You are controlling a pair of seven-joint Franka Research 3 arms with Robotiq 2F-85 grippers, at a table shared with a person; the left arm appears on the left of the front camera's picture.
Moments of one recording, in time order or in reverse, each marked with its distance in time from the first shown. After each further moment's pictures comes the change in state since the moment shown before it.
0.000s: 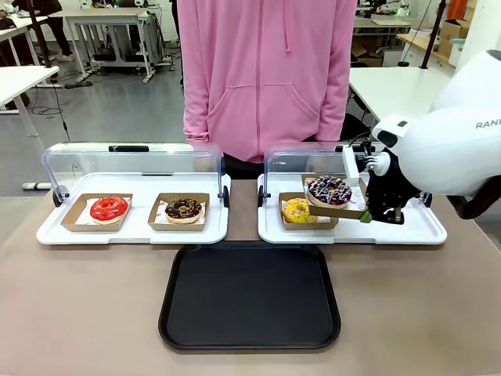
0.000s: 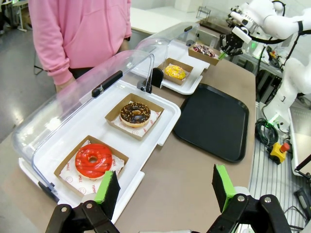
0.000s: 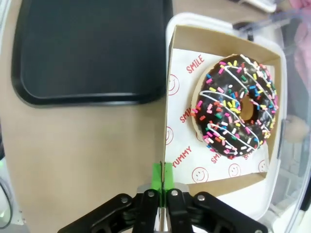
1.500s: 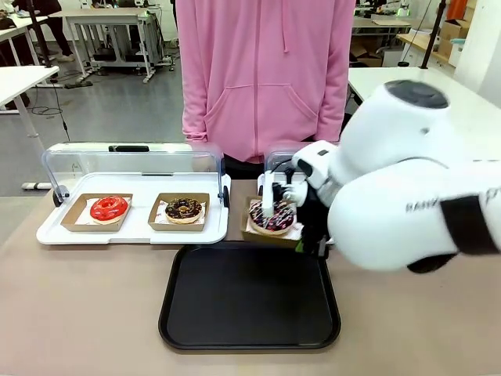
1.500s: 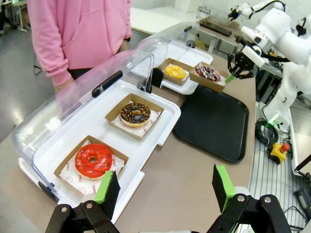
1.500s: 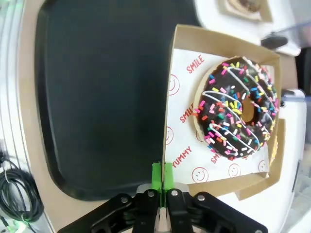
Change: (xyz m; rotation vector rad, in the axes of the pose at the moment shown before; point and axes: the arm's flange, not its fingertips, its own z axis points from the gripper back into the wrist) left arm 0.000 0.000 0.000 0.000 0.000 0.000; right arm 0.132 0.069 -0.037 0.000 0.012 -0.080
